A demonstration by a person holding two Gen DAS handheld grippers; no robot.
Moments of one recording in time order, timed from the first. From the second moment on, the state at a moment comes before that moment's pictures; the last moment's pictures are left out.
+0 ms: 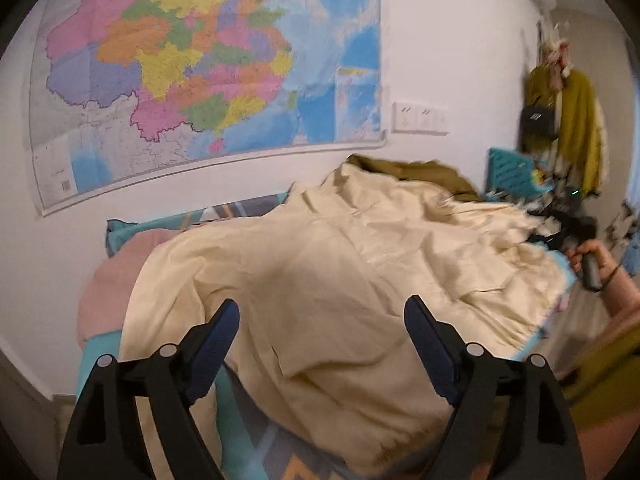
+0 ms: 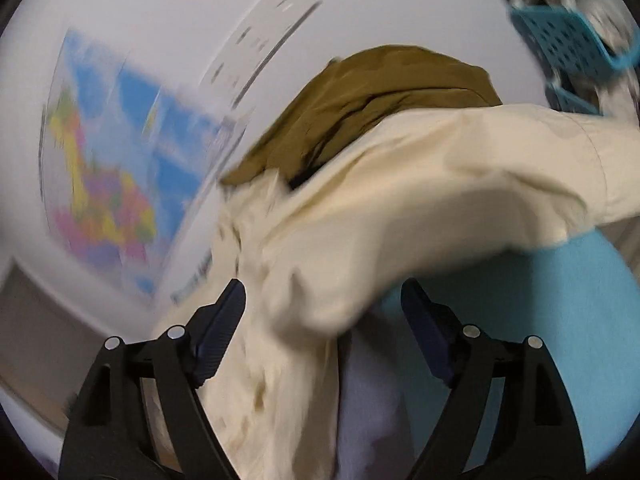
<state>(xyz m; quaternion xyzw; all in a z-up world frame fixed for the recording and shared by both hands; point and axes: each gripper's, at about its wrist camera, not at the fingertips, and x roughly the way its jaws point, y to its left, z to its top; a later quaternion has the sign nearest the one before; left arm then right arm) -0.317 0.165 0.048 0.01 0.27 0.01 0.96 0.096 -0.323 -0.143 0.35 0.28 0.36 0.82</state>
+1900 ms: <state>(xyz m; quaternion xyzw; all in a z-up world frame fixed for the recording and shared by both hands) -0.119 0.164 -0.055 -0.02 0.50 -0.12 0.85 0.203 -0.108 -0.081 -0.03 0.38 0.36 0.85</state>
